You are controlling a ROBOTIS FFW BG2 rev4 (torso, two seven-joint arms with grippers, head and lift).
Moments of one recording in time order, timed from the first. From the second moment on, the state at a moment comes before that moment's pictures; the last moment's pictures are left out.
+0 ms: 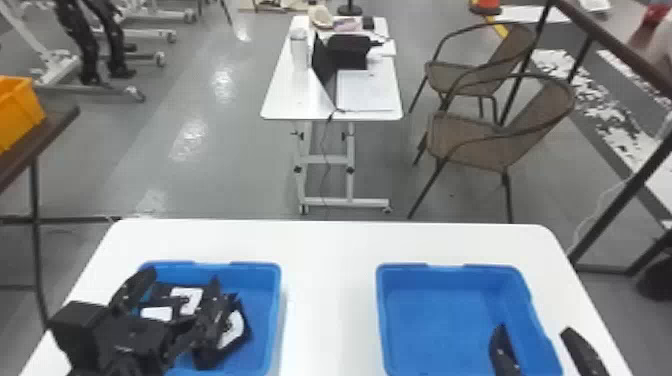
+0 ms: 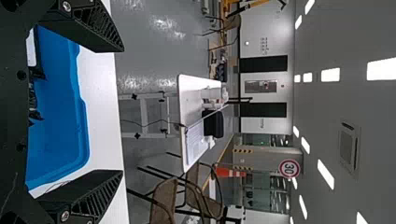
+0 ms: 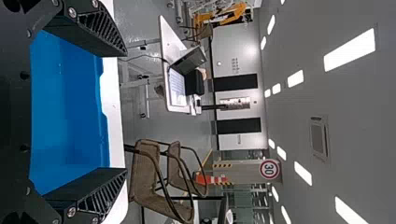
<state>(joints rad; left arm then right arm) 0.52 0.25 0.05 -1.92 0.20 -0.01 -0.09 0.58 0.00 -0.10 -1.62 -0.15 -0.48 0.17</state>
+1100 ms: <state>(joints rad) 0.45 0.24 0.11 -1.80 0.32 0.23 -0.13 0.57 0.00 -0.08 -1.61 -0.19 -0.48 0.17</state>
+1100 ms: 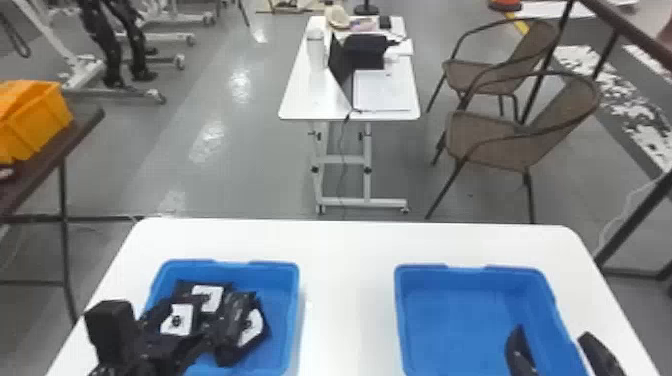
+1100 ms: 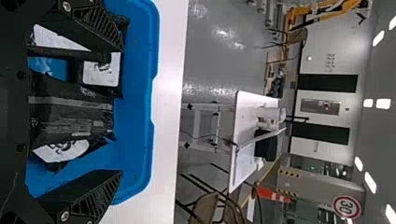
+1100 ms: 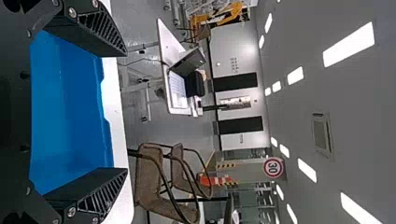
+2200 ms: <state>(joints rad) 0.08 0.25 0.08 -1.39 0.20 0.54 -0.37 0.54 0.00 -0.05 -1.58 -0.24 -0.46 0.17</state>
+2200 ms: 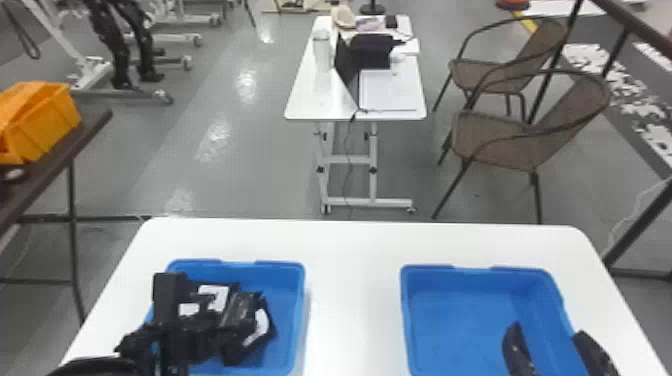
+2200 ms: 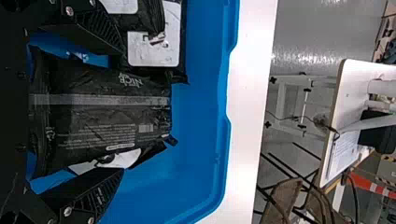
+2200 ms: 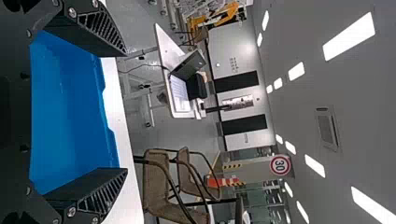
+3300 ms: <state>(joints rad) 0.11 0.26 0.10 -1.60 0.22 0.46 -0.77 0.53 0.00 0.00 -1.60 -0.31 -0.45 0.17</state>
